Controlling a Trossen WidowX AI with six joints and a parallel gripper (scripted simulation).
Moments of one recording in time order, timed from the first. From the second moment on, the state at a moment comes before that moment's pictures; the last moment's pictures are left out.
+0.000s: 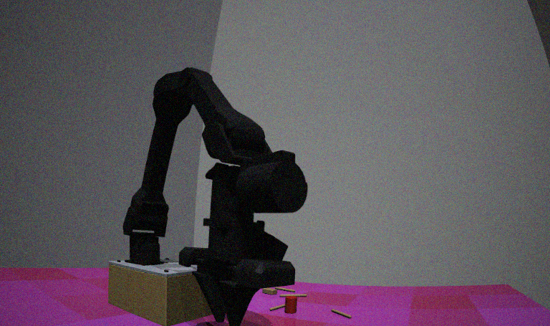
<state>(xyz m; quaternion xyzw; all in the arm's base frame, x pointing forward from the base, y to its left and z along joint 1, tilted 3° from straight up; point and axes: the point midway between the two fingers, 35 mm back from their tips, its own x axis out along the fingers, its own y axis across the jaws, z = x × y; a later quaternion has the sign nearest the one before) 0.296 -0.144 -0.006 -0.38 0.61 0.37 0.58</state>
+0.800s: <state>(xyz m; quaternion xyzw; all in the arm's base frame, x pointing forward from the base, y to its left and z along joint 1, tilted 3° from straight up) 0.296 -0.144 -0.006 -0.38 0.61 0.37 0.58</state>
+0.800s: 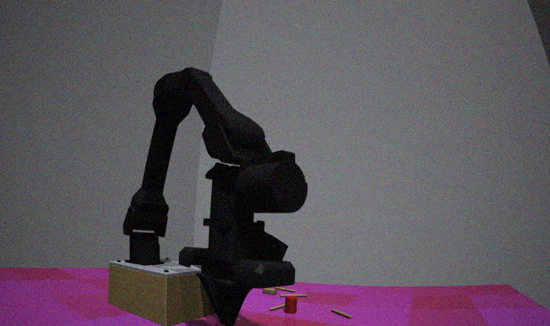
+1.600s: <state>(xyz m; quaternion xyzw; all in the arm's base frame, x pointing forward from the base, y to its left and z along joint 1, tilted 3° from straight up) 0.296 -0.144 -0.006 -0.38 0.61 0.37 0.58</state>
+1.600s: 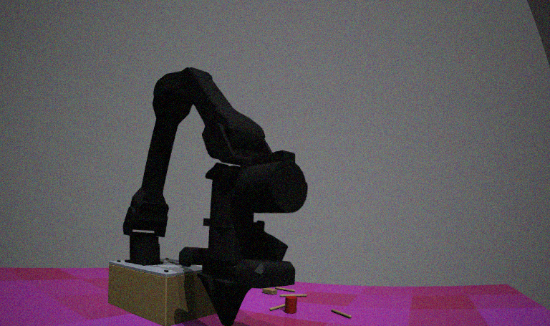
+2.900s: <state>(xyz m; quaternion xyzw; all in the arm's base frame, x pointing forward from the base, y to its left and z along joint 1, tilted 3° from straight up) 0.274 -0.047 -0.009 -0.66 0.25 0.67 0.22</state>
